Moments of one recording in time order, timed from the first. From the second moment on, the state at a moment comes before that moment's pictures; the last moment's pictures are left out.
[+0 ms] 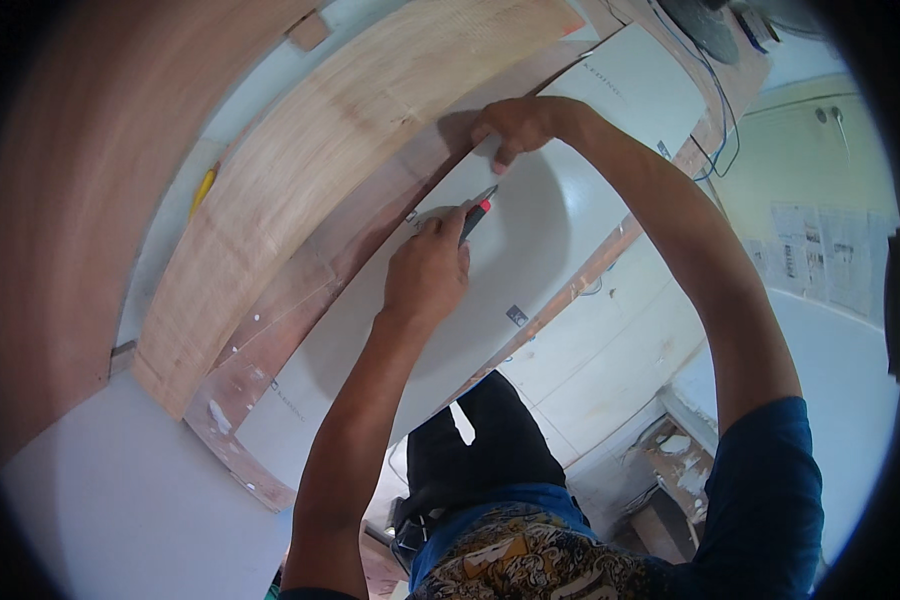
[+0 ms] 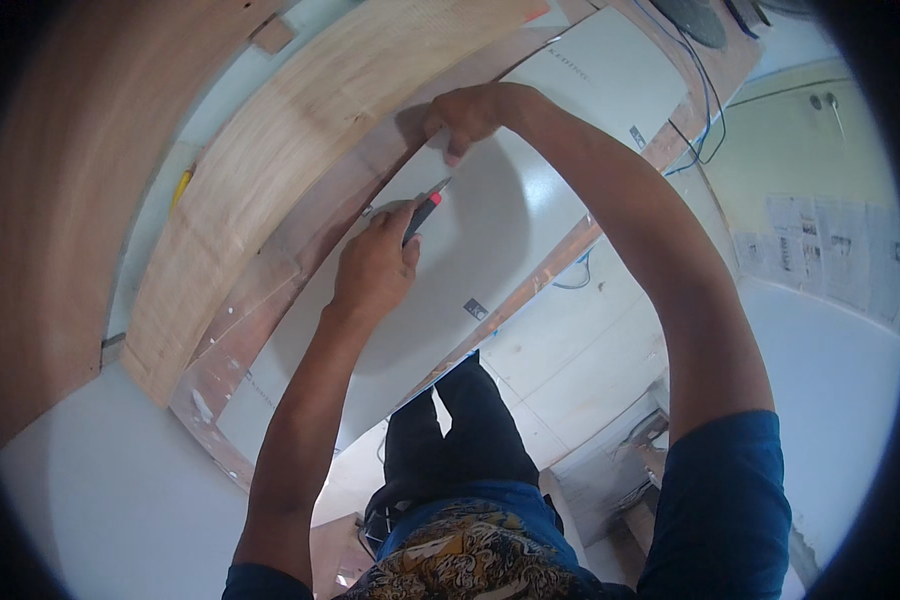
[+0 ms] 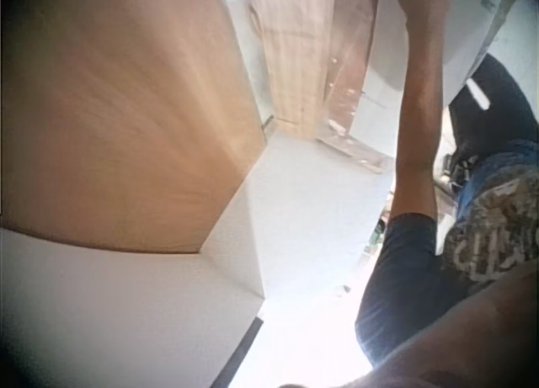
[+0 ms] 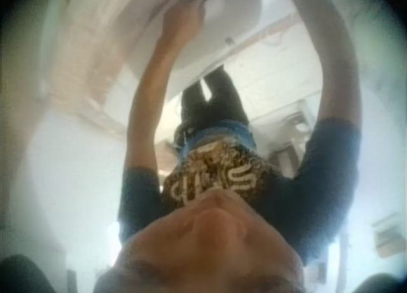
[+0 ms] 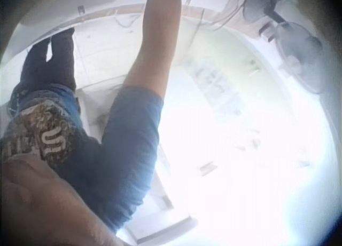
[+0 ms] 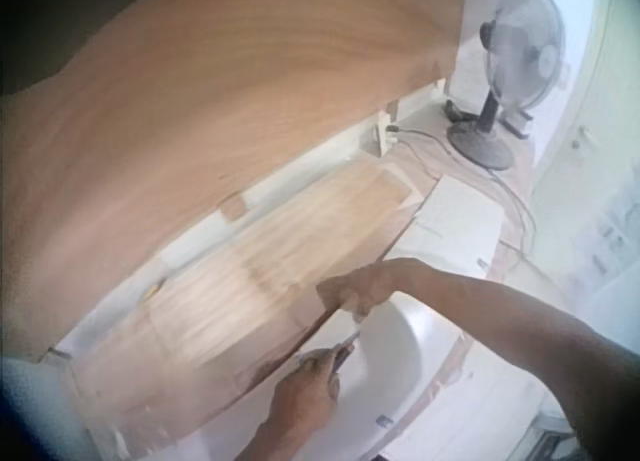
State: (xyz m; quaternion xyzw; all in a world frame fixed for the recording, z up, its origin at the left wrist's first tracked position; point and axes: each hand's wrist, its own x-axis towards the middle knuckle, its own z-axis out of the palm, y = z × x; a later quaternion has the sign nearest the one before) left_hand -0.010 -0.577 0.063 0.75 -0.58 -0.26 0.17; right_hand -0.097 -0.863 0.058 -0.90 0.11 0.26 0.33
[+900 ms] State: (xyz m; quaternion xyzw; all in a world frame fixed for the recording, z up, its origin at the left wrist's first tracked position) left_hand -0.033 -0.658 0.125 0.73 -0.63 -0.26 0.02; right_hand -0.129 -0.887 0.050 -0.91 0.22 0.10 0.33
